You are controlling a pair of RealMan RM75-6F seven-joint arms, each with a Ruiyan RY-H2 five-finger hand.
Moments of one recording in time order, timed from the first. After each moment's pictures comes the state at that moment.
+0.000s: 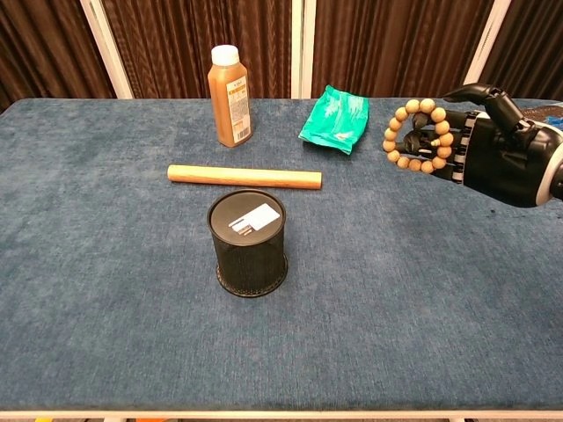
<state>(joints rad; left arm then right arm) -0.11 -1.21 -0.03 -1.53 1.45 1.42 0.02 0.61 -1.44 0.04 -1.39 -1.54 0.96 1.60</state>
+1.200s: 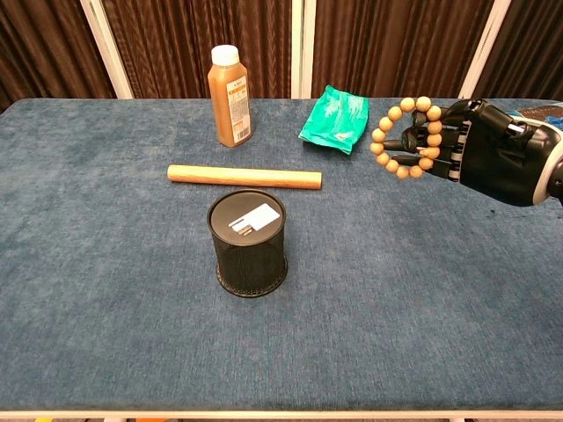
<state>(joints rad) -0.10 -1.22 -0.03 -1.52 1.45 1.41 0.00 0.62 -1.45 0.04 -1.39 -1.55 0.98 1.62</state>
